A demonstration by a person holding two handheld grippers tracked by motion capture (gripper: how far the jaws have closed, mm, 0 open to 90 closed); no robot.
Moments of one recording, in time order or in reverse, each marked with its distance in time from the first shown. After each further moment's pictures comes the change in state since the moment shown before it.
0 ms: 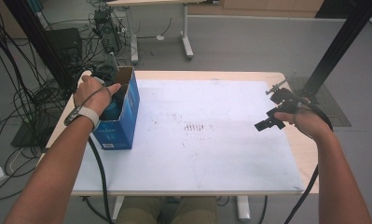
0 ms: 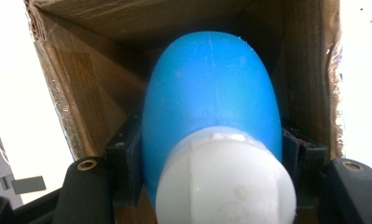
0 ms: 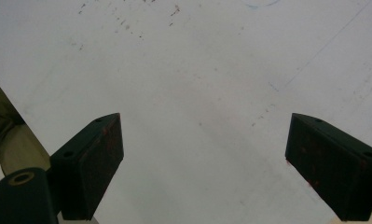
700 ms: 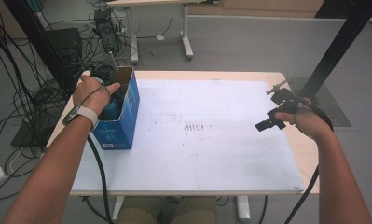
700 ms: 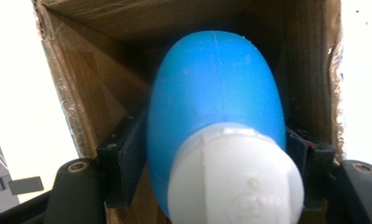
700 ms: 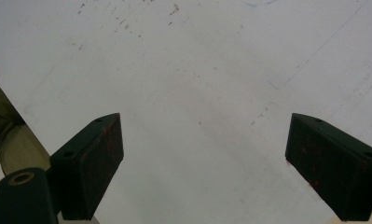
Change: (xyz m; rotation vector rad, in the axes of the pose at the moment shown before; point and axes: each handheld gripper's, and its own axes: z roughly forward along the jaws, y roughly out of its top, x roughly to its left) left arm 0.007 -0.001 -0.001 -0.001 -0.020 -0.007; right arm 0.000 -0.001 0.000 0.001 -0.001 0.005
